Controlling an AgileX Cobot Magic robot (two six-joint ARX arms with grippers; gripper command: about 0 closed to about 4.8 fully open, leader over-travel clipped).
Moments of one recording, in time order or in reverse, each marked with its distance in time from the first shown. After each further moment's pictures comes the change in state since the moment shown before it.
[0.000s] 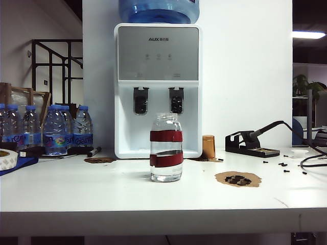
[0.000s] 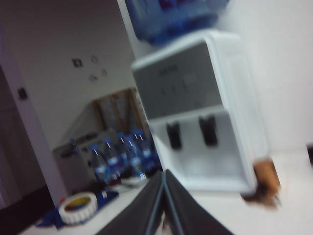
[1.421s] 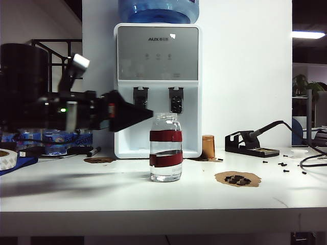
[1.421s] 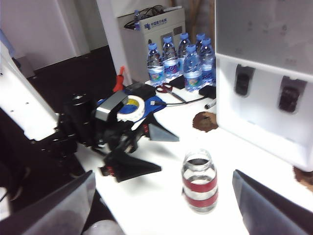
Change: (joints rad) left arm -0.290 1.588 0.270 0.993 0.665 0.155; right arm 0.001 0.918 0.783 -0.535 -0.413 -0.581
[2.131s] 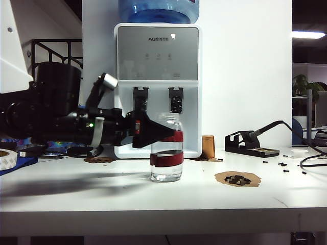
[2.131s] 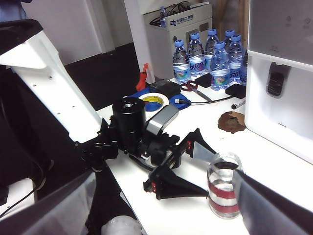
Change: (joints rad) left arm -0.072 0.109 0.124 -0.126 -0.025 0.002; right arm 0.050 0.005 -0.001 -0.006 -0.032 -0.002
